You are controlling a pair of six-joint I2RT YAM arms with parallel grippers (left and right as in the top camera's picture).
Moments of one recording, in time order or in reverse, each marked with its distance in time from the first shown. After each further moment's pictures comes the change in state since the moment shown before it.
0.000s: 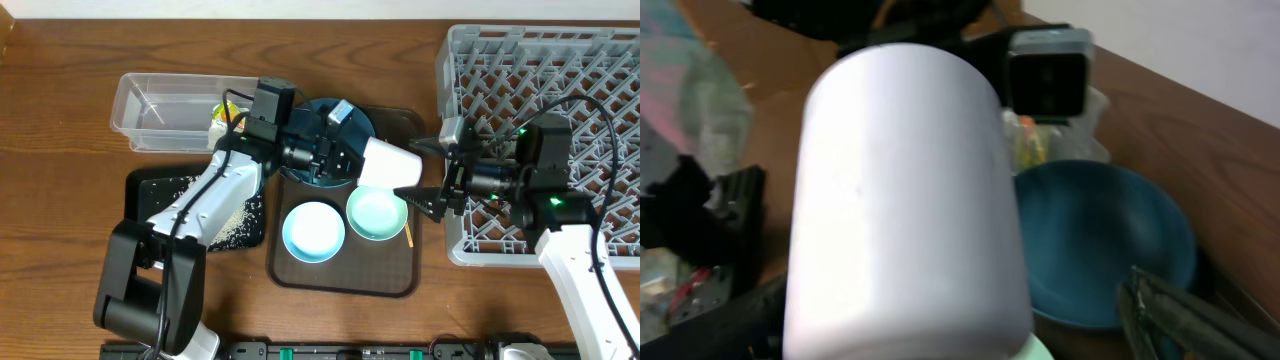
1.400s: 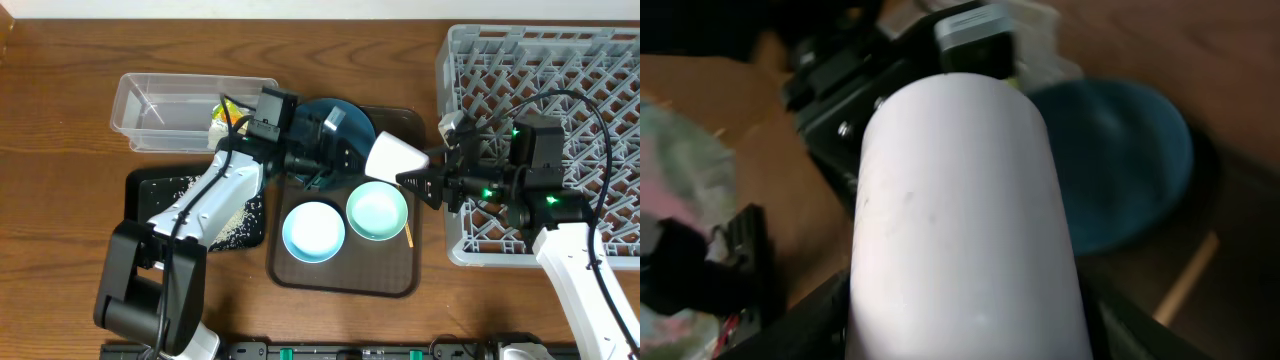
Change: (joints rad) left arm -0.002 -0.001 0.003 -0.246 -0.383 0.058; right arm 0.011 0.004 0.000 -0.083 0.199 0.286
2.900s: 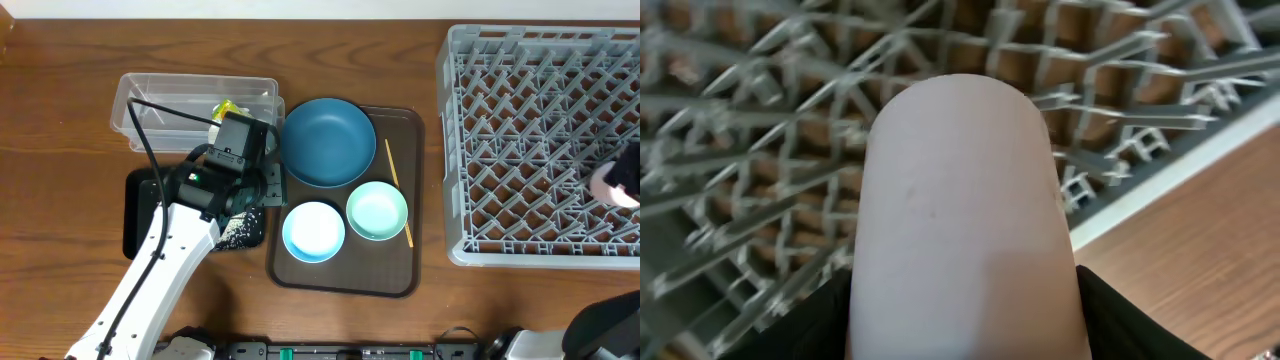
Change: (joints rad) left arm 0.000 -0.417 -0.002 -0.516 -1.026 0.288; right arm -0.685 0.339 0.632 -0.777 0.938 0.234
